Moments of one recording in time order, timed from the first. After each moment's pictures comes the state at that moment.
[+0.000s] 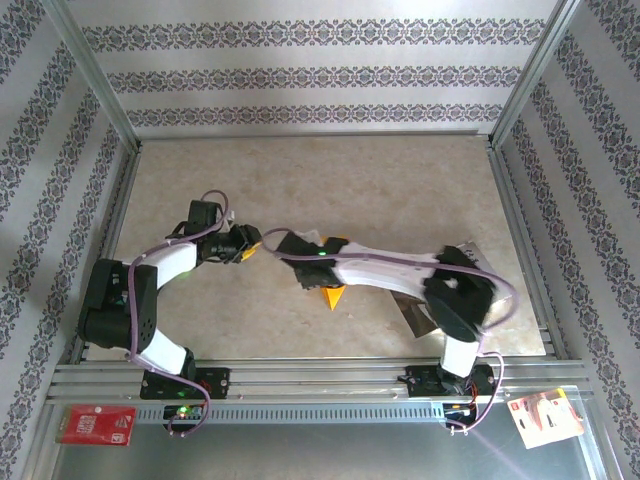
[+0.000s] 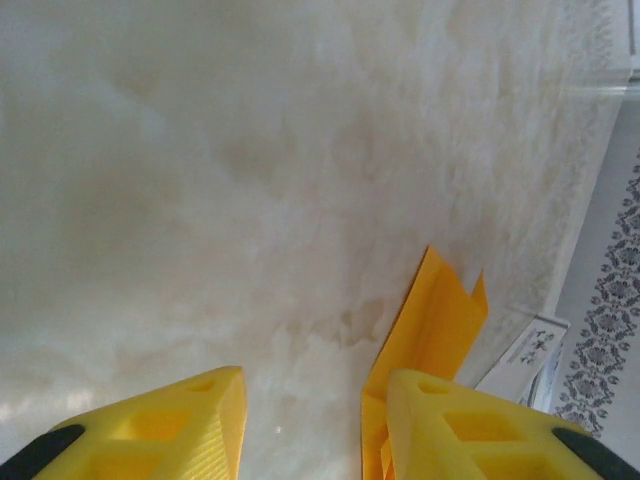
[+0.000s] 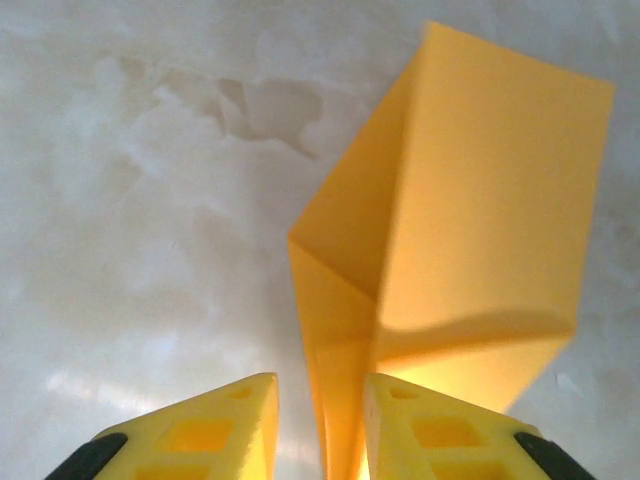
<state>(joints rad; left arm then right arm) -0.12 1.53 0.73 -0.11 0.60 -0.83 0.98 1.74 1.22 -0.69 0.28 0.62</state>
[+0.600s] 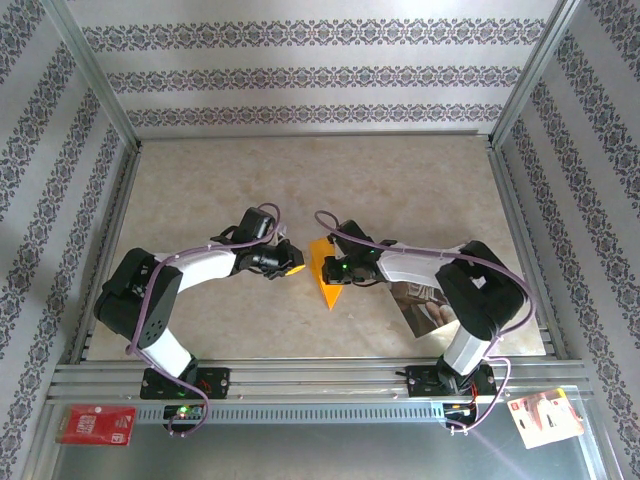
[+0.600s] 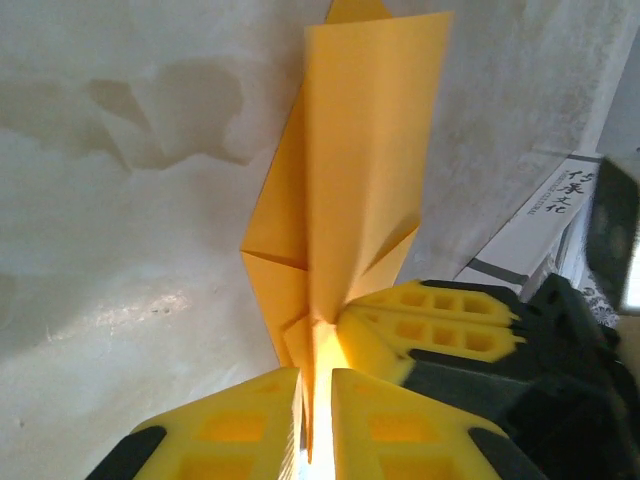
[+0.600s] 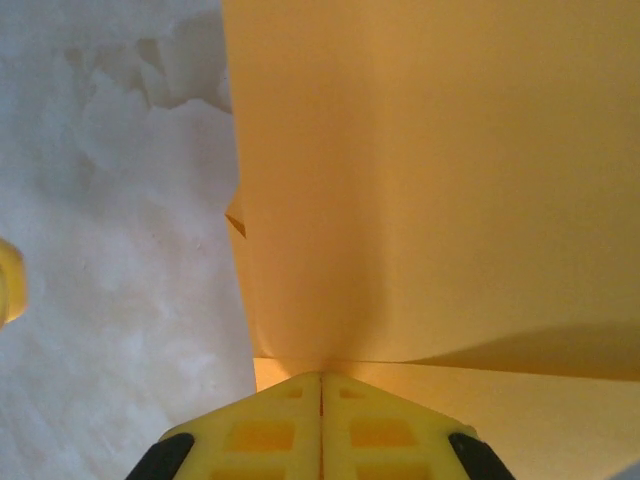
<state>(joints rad) -0.46 1.63 0.81 -0.10 0.57 -0.92 0.69 1.71 0.86 -0.19 -0.25 0.63</state>
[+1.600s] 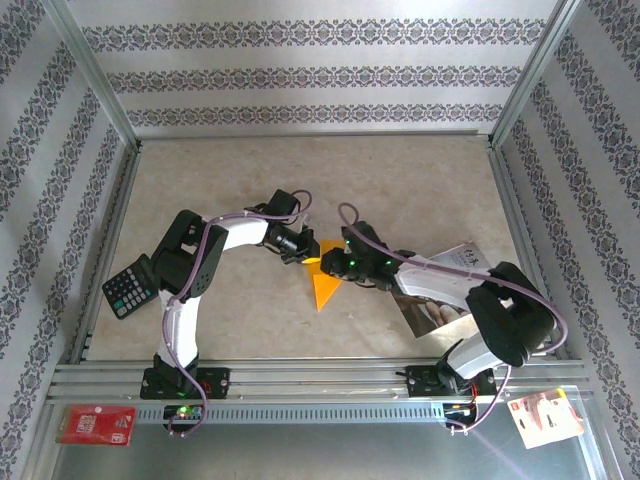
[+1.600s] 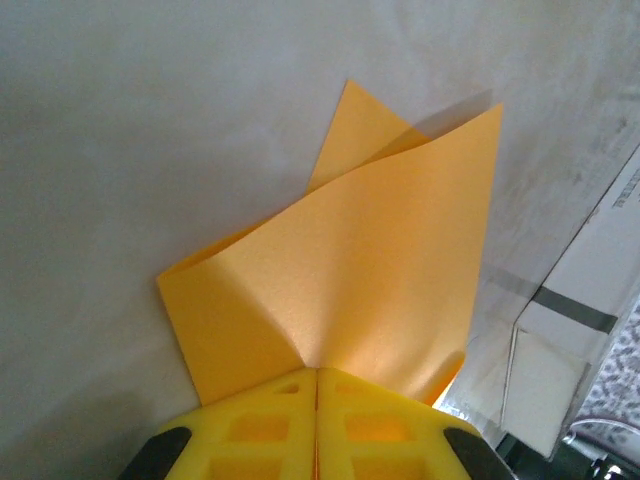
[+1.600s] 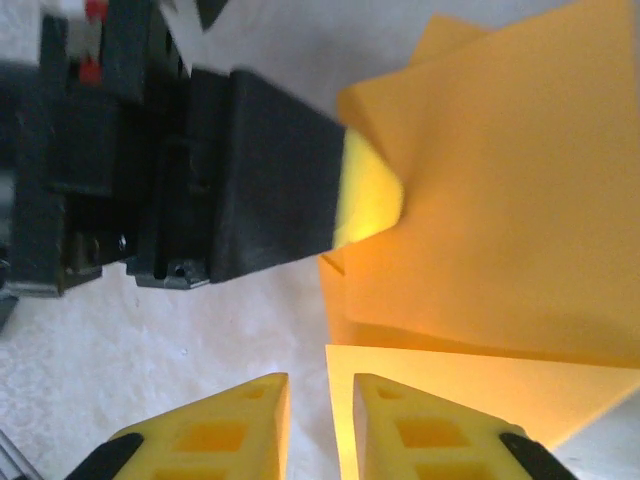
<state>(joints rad) -0.46 2.06 1.25 -0.35 0.69 -0.61 0.67 1.50 0.73 -0.04 -0.21 0.88</state>
